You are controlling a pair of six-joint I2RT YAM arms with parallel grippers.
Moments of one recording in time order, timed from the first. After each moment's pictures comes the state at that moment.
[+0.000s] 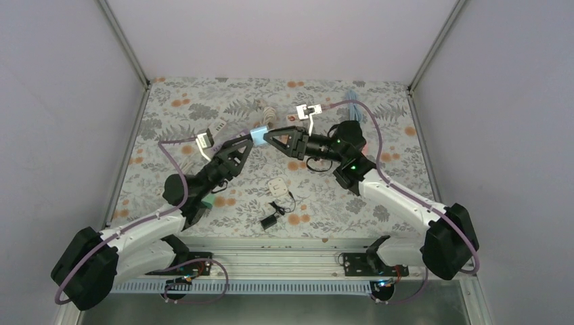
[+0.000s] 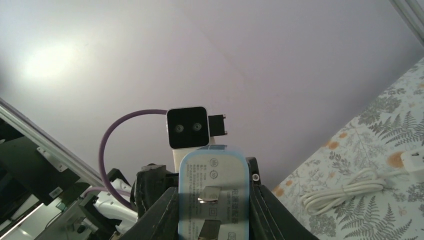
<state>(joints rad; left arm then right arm) -0.65 1.00 0.36 1.22 0.30 -1.06 0.68 1.27 0.88 0.58 -0.73 0.91</state>
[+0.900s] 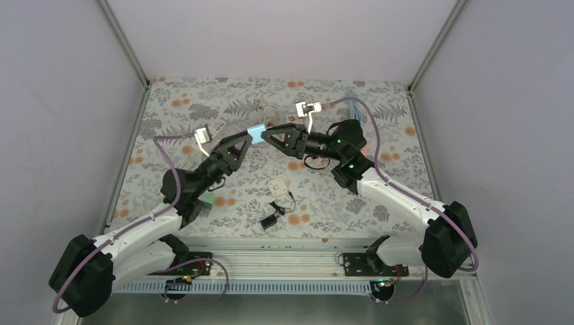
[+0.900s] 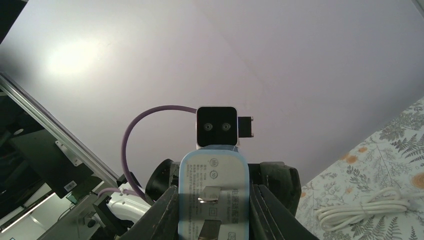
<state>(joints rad) -0.62 0.96 0.40 1.06 0.30 -1.06 0.70 1.29 0.92 0.65 -0.75 0.92</state>
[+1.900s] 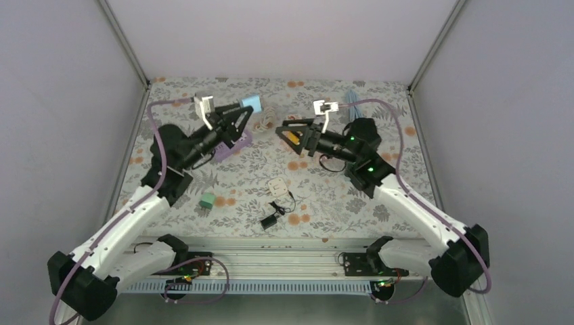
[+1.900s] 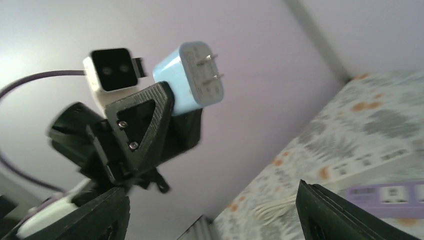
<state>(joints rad) -0.52 0.94 0.78 0.42 0.37 -0.61 0.64 1.17 0.92 0.35 -0.62 0.77</state>
